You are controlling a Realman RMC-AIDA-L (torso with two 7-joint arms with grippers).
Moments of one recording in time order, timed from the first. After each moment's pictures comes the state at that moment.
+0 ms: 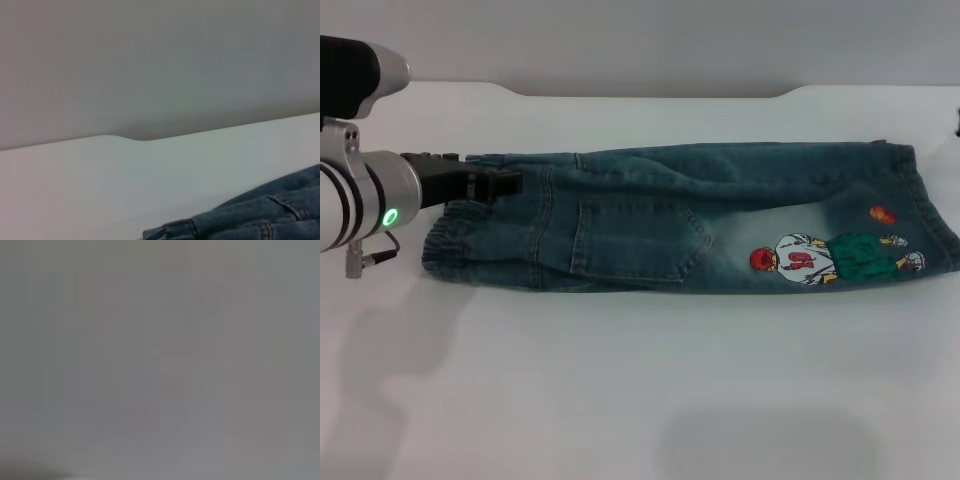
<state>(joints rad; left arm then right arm) -0.26 -2.06 -1.51 -1.39 2.66 -0.69 0.20 0.46 2.09 1.83 0.76 -0.58 0.07 -2.53</state>
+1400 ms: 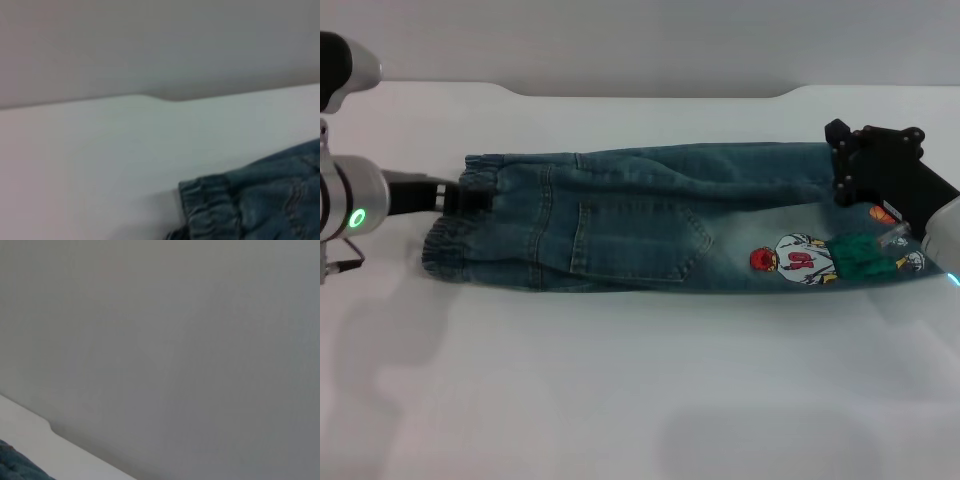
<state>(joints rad) -0.27 -2.06 -1.57 -1.47 2.74 -0.89 0.13 0.40 2.09 1.62 0.44 -0.45 0.87 -2.89</state>
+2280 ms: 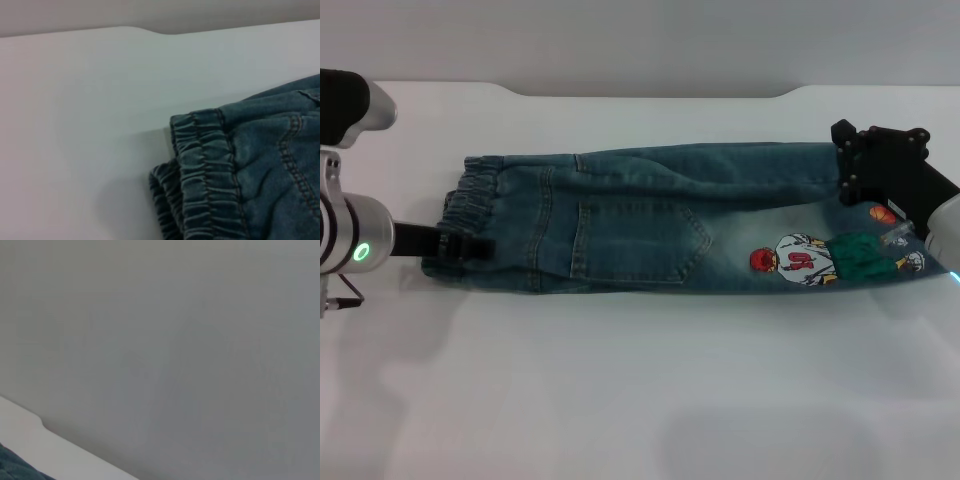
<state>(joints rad) -0.28 -2.06 -1.57 -1.44 2.74 -1.03 0.11 0.40 2.09 1.63 0.44 -0.44 0.85 -2.88</state>
